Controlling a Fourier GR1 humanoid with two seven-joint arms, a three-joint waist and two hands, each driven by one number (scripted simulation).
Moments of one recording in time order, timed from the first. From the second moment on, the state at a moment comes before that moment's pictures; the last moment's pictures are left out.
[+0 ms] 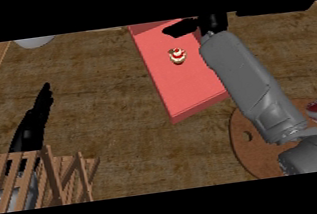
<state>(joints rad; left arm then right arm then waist) -0.11 0.32 -0.07 -1.54 -0.08 0.13 0.13 -1.19 -0.03 -0.28 -0.45 0.65 -0.56 0.17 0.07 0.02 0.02</state>
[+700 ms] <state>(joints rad) -0.05 0.34 -0.05 -1.56 -0.07 0.15 0.13 -1.05 -0.20 -0.54 -0.58 0.35 -0.55 -0.10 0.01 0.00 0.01</state>
